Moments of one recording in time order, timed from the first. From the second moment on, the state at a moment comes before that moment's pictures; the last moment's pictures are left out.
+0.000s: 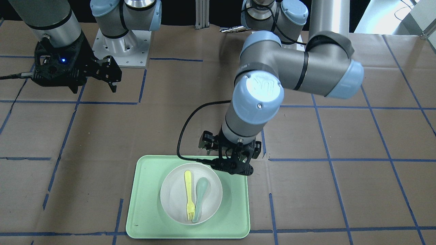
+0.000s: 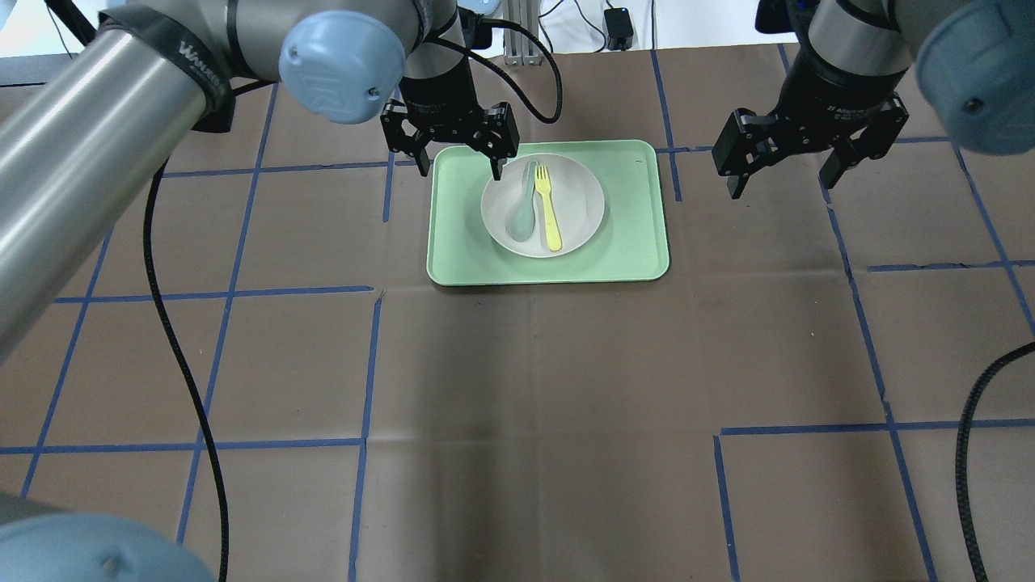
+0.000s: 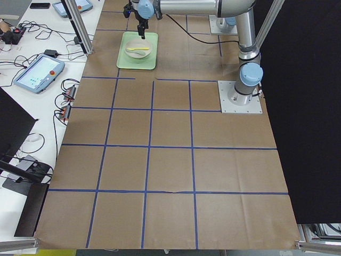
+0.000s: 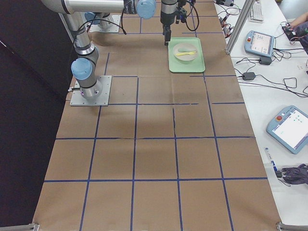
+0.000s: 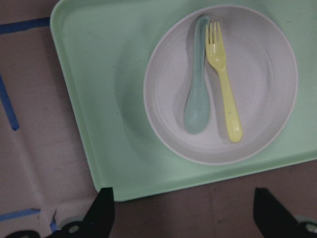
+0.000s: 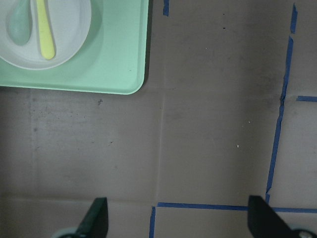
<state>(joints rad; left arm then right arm) -1.82 -1.95 -1.30 -1.53 1.53 -0.08 1.55 -1.56 1.58 -1.57 -1.58 -0.09</state>
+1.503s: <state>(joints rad) -1.58 -1.43 -1.70 -1.68 1.53 0.03 1.69 -1.33 1.43 -1.70 -1.58 0.09</state>
